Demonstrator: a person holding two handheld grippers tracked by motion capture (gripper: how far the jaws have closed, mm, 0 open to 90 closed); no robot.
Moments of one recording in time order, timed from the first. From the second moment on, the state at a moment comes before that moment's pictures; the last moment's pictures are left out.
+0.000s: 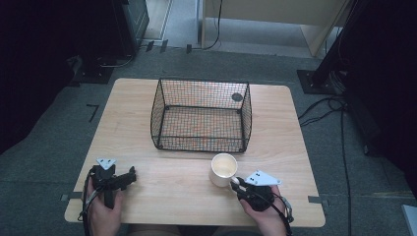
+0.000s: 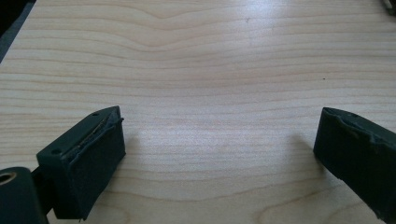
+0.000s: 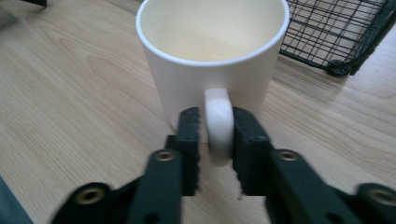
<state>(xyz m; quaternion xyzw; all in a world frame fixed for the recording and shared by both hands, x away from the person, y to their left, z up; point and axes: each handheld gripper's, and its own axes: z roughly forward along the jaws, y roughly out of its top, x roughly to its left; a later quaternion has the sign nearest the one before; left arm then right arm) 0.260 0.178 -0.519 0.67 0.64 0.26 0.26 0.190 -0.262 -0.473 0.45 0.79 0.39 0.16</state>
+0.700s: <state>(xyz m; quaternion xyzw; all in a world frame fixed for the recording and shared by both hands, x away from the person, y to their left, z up) 0.260 0.178 -0.519 0.67 0.64 0.26 0.26 0.195 -0.256 -0.447 0.41 0.79 0.42 0.17</state>
